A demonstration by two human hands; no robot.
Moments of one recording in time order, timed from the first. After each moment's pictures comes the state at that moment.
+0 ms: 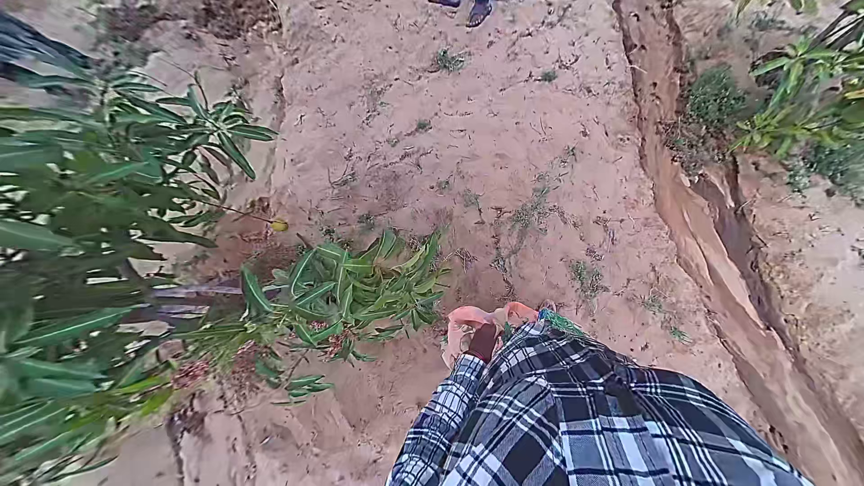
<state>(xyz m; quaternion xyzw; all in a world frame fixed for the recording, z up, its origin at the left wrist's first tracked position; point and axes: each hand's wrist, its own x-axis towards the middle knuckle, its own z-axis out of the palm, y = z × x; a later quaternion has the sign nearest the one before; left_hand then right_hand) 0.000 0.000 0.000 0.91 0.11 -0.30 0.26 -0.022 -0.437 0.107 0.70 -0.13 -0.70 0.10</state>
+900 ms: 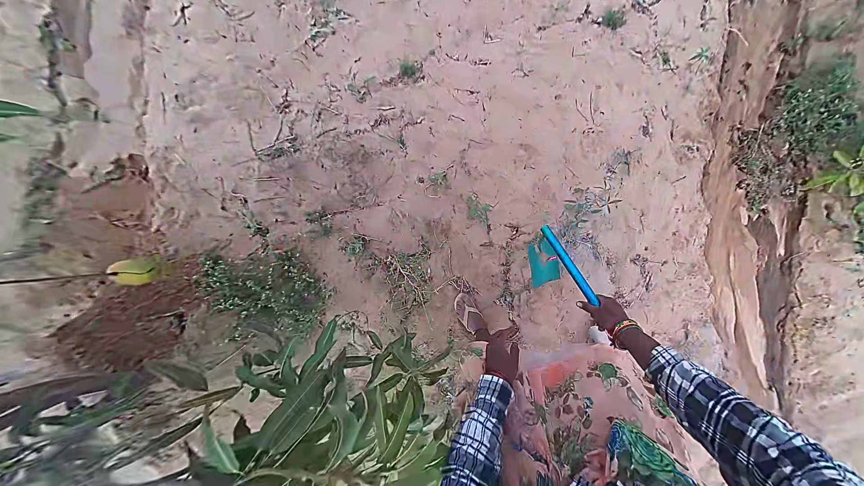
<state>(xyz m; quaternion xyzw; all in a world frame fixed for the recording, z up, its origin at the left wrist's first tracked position) 0.320 0.105 -0.204 0.75 0.30 -0.34 0.48 0.487 -0.144 -0.206 0.83 -0.16 -0.49 -0.20</state>
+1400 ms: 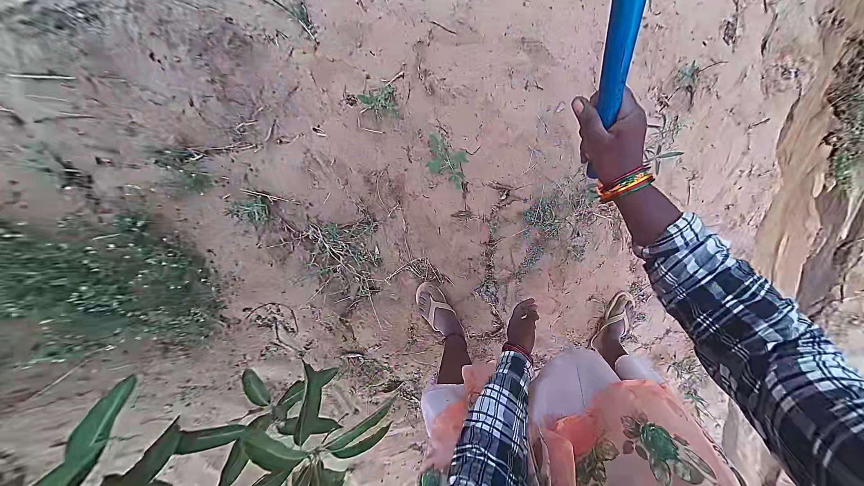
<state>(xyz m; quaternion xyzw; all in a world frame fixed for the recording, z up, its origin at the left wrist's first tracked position) 0.391 -0.009 -0.450 0.46 0.48 -0.33 0.67 0.728 -0.041 -0.386 0.85 0.10 -0.09 -0.52</state>
